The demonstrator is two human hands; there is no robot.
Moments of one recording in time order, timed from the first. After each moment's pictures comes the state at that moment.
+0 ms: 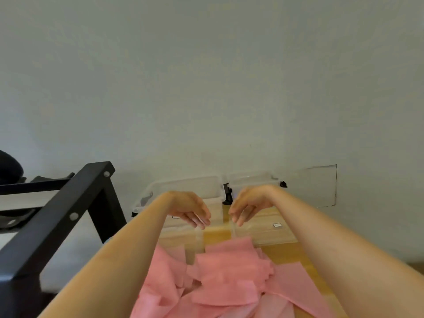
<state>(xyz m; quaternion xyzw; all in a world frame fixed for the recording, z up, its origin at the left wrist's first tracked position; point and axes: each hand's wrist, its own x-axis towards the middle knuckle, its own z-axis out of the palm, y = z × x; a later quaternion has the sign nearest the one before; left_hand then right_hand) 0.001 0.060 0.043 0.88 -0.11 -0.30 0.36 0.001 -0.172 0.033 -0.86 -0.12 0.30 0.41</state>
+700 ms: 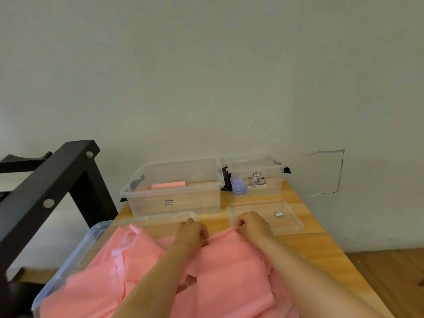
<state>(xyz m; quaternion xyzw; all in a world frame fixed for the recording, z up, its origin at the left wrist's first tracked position) 0.035 0.047 -0.134 0.99 -0.11 0.00 0.10 0.032 -0.156 -0.129 -0.96 -0.02 -0.02 0.28</state>
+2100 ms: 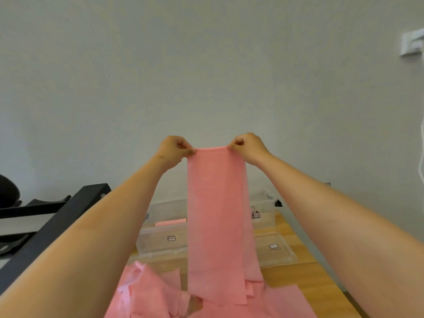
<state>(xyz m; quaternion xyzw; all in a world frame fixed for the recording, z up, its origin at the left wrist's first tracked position) -0.001 0.042 0.187 0.87 -0.16 0.22 0.41 0.015 -0.188 0.164 -0.86 -0.14 -0.28 0.41</state>
